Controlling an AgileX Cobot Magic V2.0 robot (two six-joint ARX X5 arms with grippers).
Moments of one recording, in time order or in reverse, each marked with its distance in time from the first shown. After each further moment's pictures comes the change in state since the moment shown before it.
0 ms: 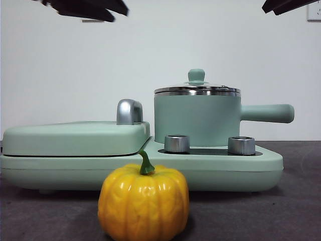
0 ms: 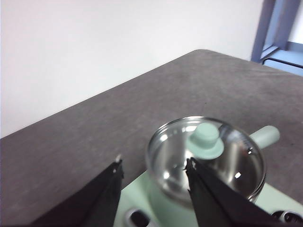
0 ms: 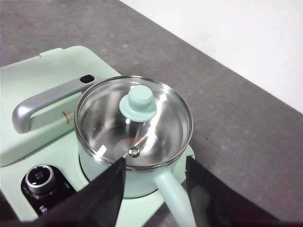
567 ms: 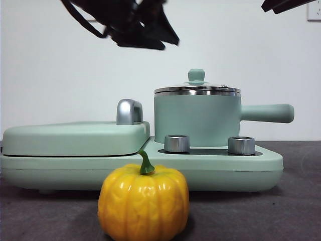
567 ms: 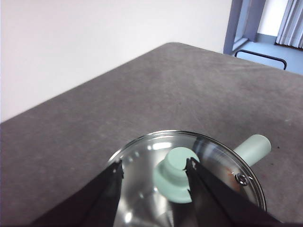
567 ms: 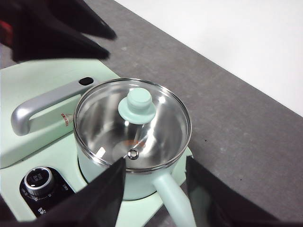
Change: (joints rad) left arm -0.116 0.351 0.178 0.129 0.000 -0.007; right arm 0.000 0.000 0.000 0.006 0.000 0.000
